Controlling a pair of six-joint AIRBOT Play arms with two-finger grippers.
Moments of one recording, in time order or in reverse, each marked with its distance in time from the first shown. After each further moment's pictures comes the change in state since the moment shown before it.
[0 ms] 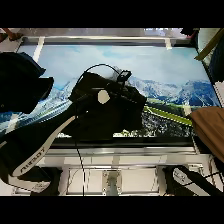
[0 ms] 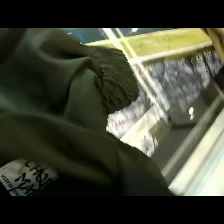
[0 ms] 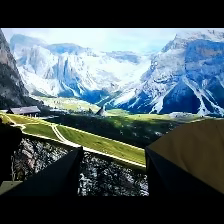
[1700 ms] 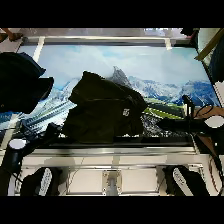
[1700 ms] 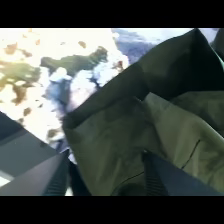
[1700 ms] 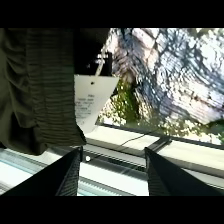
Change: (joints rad) left arm 1.161 0.943 -1.196 -0.159 -0.142 -0.195; right arm 0.000 0.329 -1.410 0.574 -0.464 -0.249
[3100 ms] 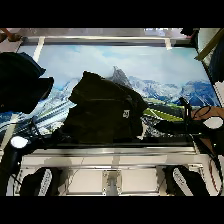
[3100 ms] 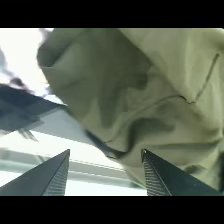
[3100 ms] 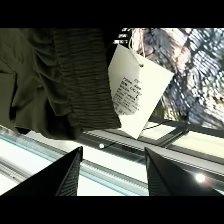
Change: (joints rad) left arm -0.072 0.083 0.045 0.193 -0.213 0.047; right arm 0.000 0.000 -0.018 0.050 0.057 -0.018
